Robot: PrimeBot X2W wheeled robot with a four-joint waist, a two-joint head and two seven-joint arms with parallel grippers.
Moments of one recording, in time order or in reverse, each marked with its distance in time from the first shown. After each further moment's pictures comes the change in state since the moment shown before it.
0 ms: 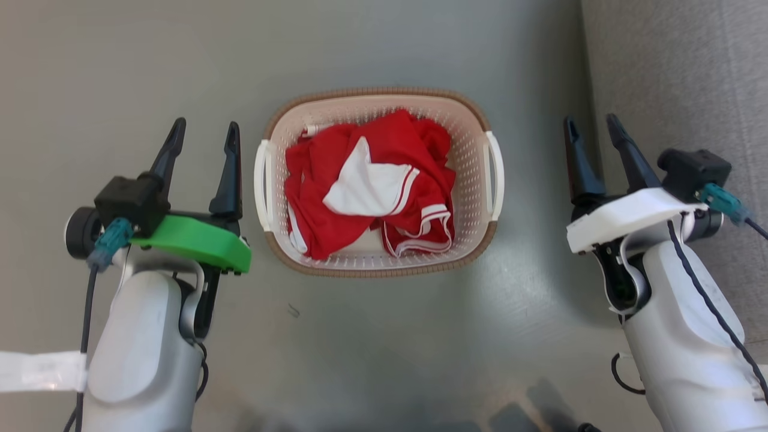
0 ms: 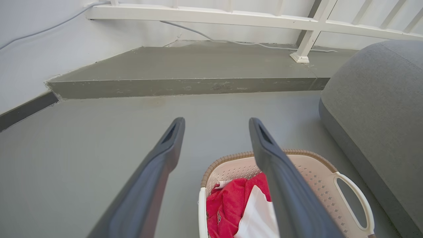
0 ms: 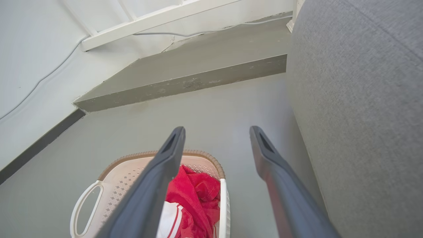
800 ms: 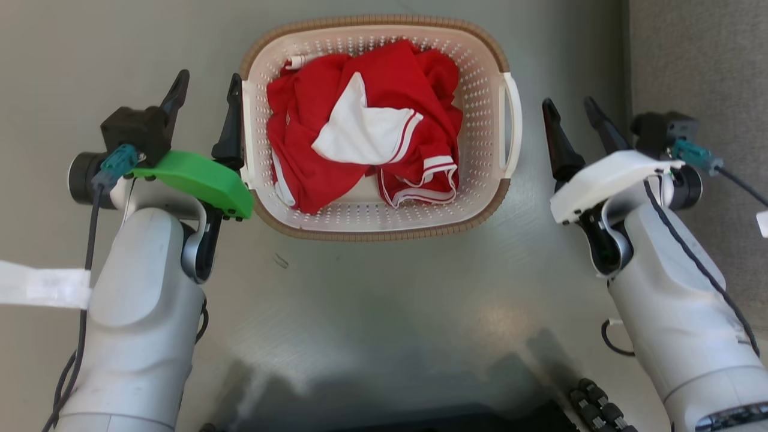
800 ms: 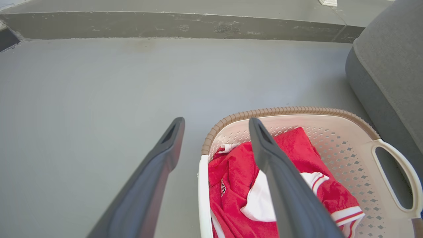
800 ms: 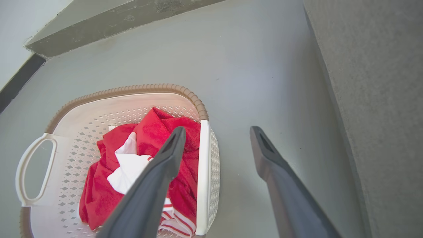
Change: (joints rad) left arm -0.233 -0.012 -0.039 0.266 -0.026 -0.009 0.000; right arm -0.194 0.004 0.058 0.293 0.018 0.008 0.000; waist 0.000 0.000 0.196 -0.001
